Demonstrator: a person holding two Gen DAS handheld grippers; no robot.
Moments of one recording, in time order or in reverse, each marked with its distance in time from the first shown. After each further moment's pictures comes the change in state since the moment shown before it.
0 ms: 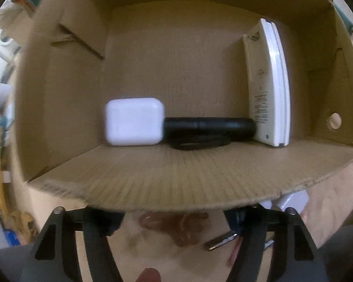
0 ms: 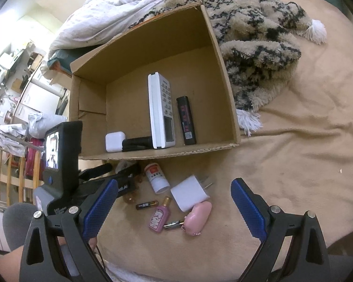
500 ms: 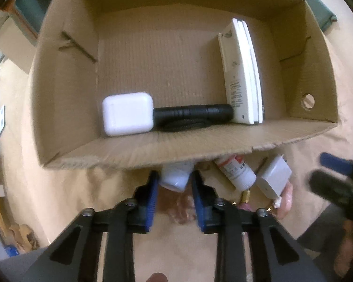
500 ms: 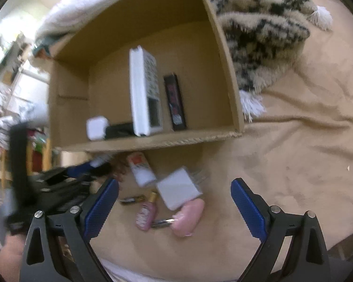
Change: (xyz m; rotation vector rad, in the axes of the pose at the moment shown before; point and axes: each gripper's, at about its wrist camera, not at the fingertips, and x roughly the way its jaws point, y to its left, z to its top) left arm -0.019 0.009 -0.009 0.074 0.011 -0.067; right arm 0.049 -0.009 0.001 -0.021 0.163 -0.085
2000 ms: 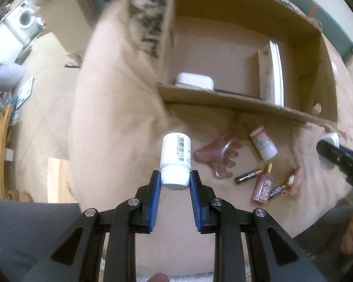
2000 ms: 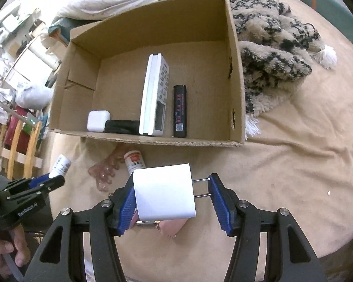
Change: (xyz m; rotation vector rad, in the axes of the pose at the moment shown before) left arm -0.080 0.041 -0.082 -0.196 -0.099 0.103; right arm -0.030 0.016 -0.015 -0.150 -0.149 -0.037
